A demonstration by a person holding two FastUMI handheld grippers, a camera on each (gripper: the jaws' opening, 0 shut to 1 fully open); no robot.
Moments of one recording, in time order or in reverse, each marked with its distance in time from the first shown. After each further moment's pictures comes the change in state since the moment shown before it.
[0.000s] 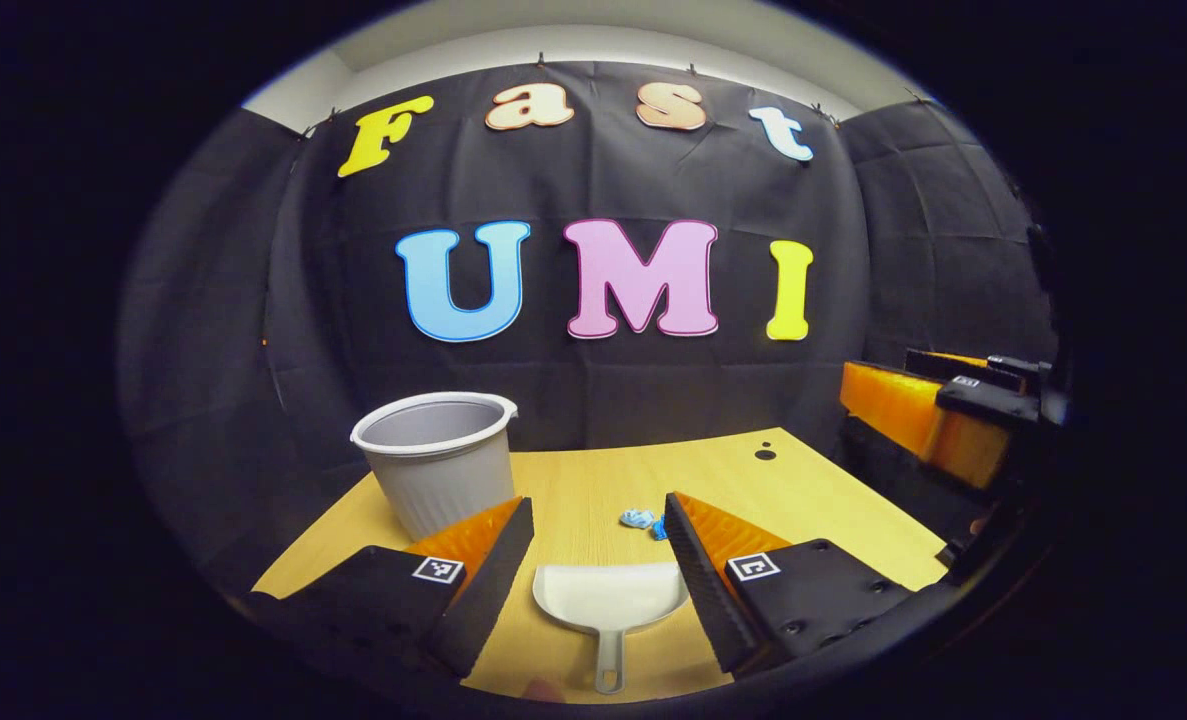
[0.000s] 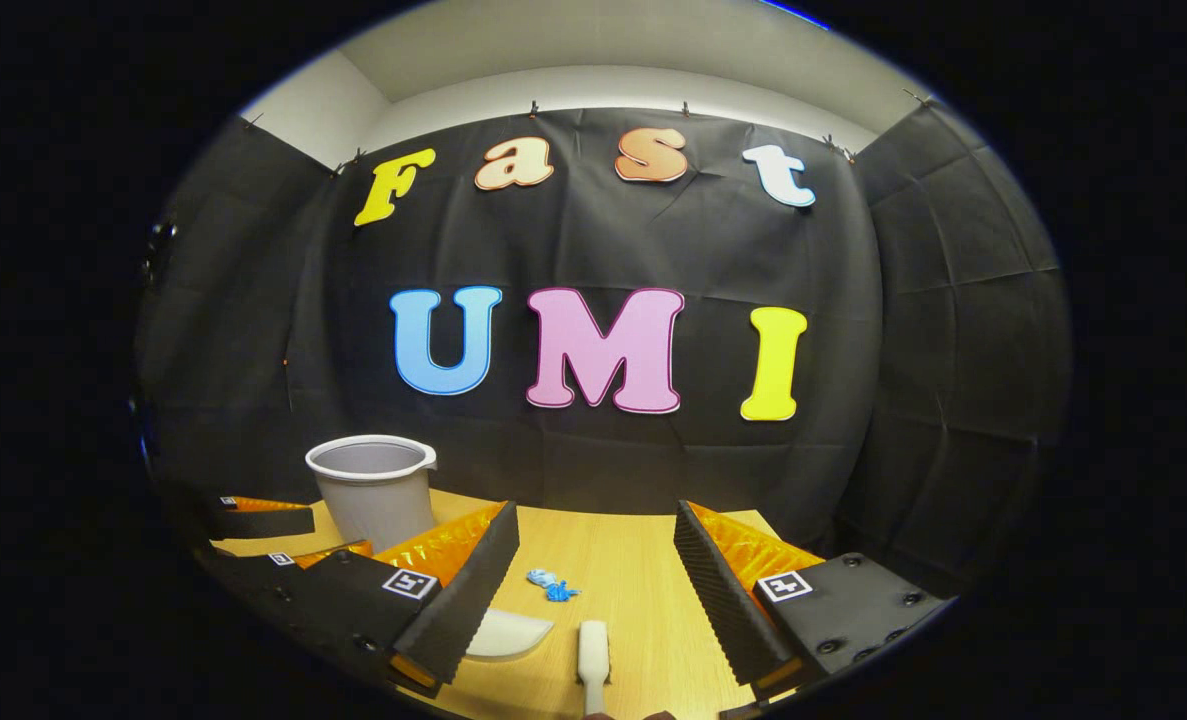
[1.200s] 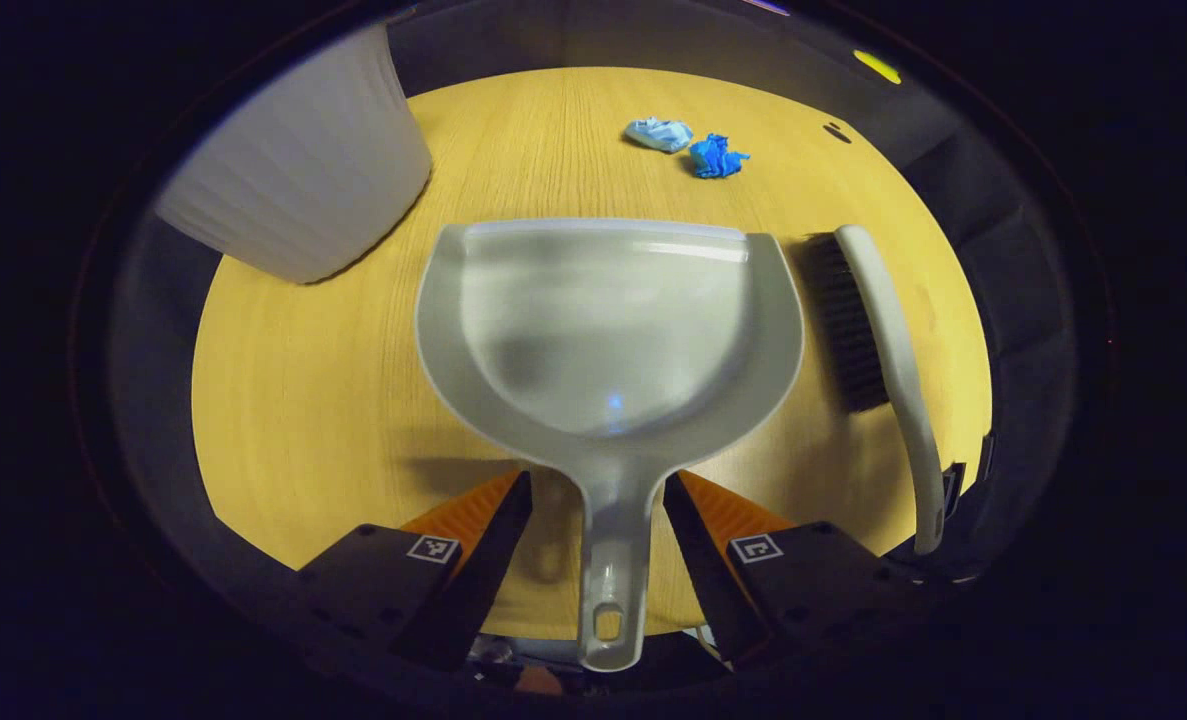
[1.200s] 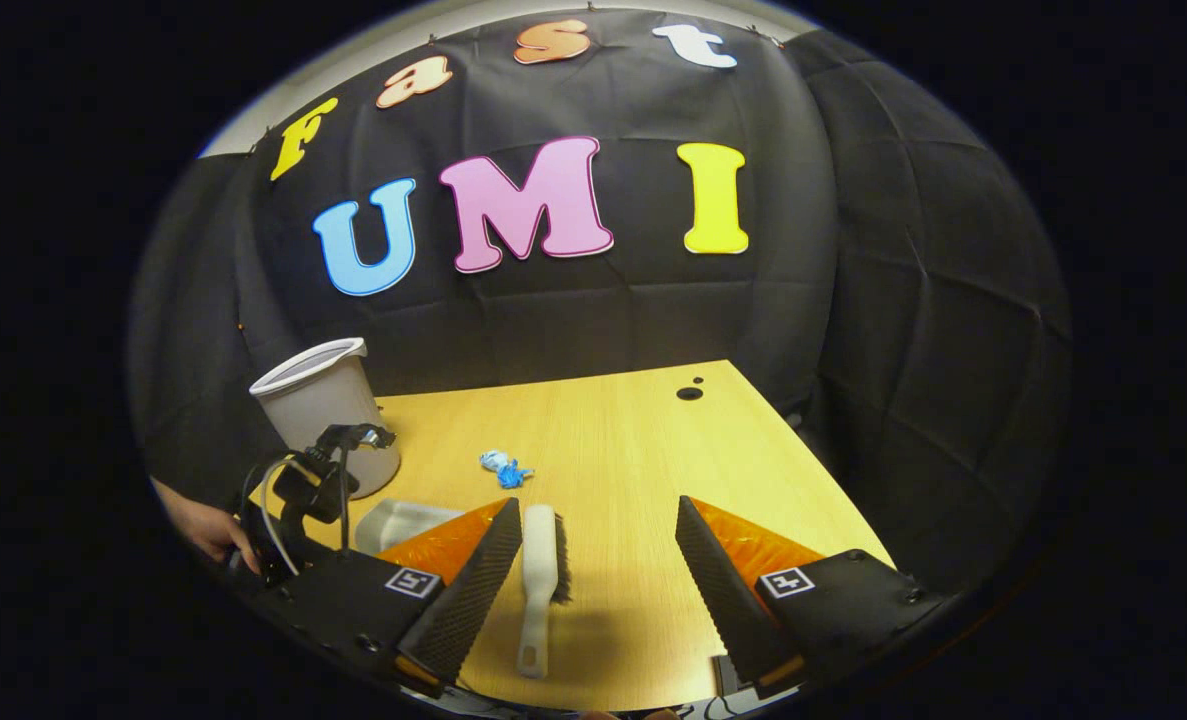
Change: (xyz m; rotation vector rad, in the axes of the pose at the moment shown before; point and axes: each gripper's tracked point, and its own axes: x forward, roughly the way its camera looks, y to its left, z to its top) left arm 0.066 -0.035 -0.234 -0.072 1.203 -0.083; right arm -0.008 -0.077 -0.153 0.185 0.407 -0.062
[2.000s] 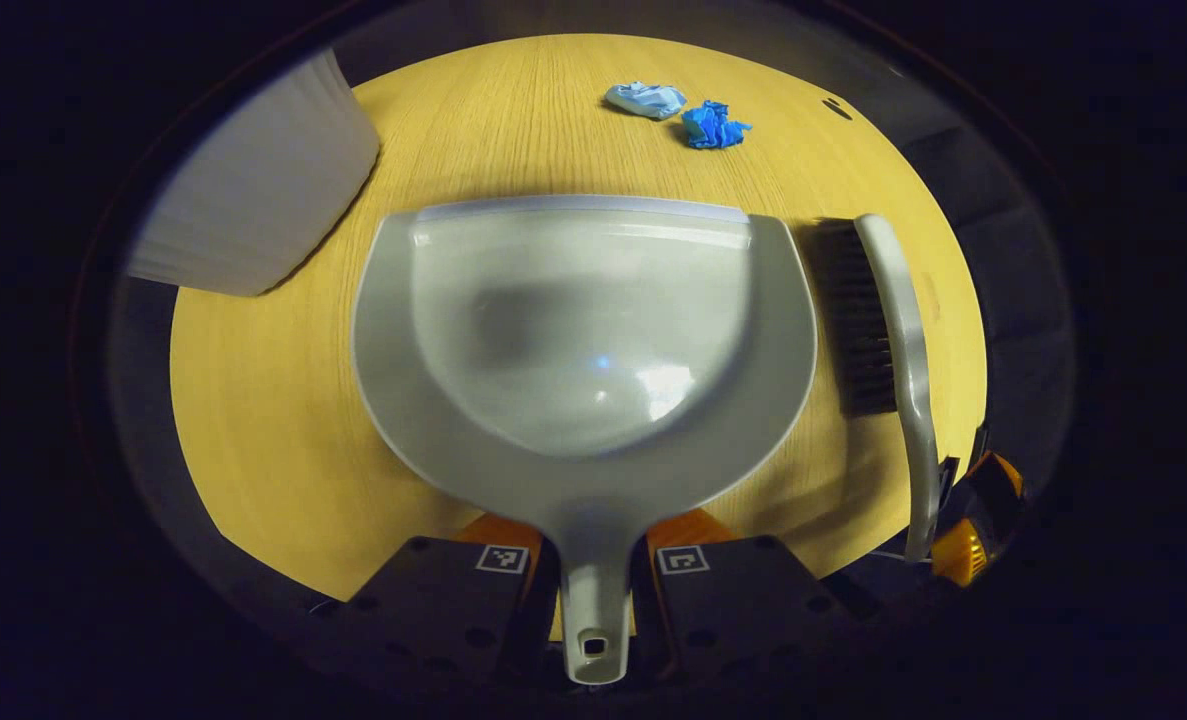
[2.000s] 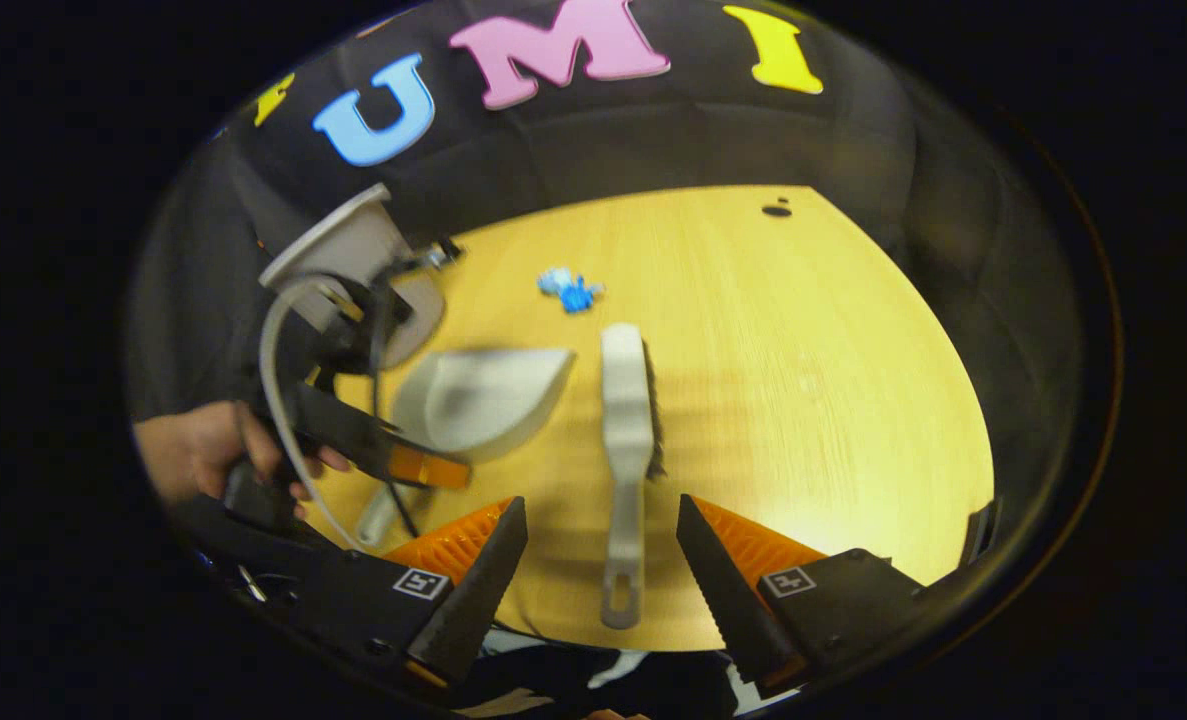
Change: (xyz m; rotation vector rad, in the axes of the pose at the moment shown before) left arm 0.011 -0.006 0.014 0.047 0.061 -0.066; right arm 0.024 0.052 -0.152 -0.024 0.628 0.119
